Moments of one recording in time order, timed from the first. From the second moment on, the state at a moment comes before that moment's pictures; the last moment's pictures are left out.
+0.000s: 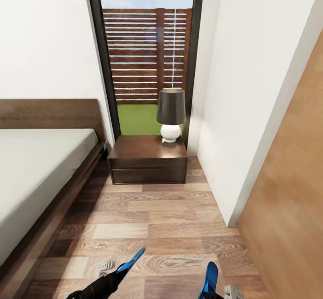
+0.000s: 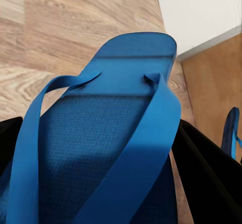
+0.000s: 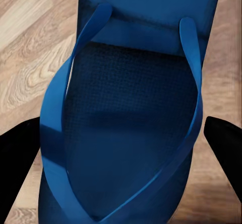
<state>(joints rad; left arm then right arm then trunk) -0.38 0.06 0.22 -0.31 0.18 -0.01 -0.81 -0.46 -0.08 -0.02 0.02 -0.46 -0.04 0.57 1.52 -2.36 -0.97</state>
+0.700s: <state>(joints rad) -0.38 0.06 0.22 -0.31 0.18 -0.01 -0.81 -0.46 -0.08 -0.02 0.02 -0.46 -0.04 0.58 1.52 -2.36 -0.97</state>
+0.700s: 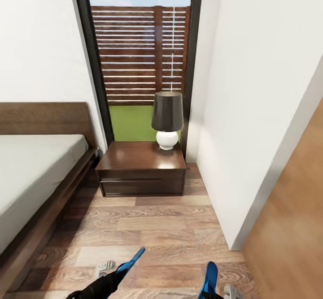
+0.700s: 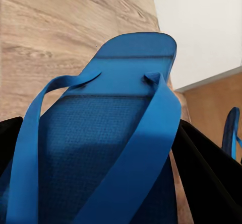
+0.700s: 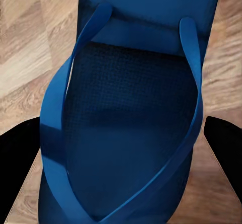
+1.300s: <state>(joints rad) -0.38 0.06 0.22 -0.31 0.18 -0.01 -0.81 -0.46 -0.08 -0.02 0.02 -0.45 -0.04 0.58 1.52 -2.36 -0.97</state>
